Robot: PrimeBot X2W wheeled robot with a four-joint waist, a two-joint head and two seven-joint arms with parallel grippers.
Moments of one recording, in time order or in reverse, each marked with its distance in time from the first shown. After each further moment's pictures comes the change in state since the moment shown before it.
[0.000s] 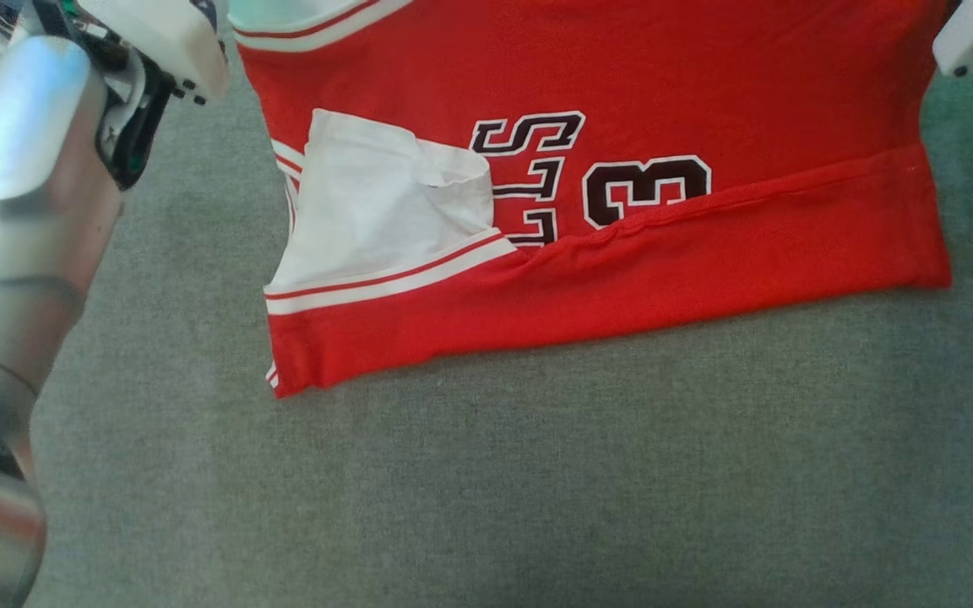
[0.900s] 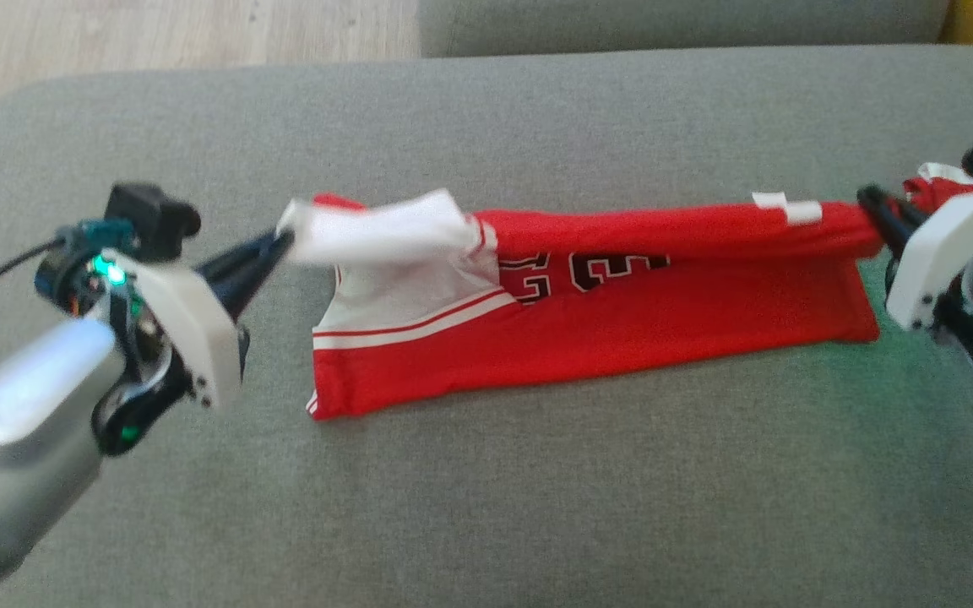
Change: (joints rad) left arm 0.354 0.304 -0.308 -0.476 -0.301 -0.017 0.223; right arm 0.358 -0.163 0.290 -0.184 0.333 0.000 0.142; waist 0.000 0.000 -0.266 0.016
